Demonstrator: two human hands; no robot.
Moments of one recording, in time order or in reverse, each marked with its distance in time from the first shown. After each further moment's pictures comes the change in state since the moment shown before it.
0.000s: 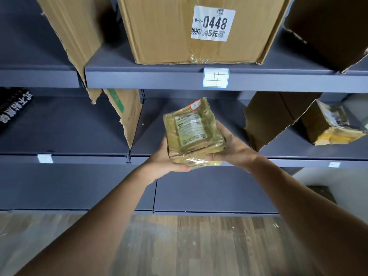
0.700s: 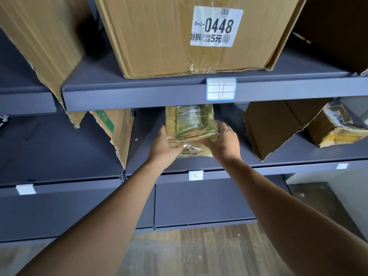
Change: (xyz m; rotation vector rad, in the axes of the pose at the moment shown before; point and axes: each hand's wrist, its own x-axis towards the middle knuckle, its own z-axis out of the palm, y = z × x) left_hand 0.082 0.020 -0.013 0.159 0.335 0.005; right_hand 0.068 -0.003 0.027 -0.240 0.586 0.201
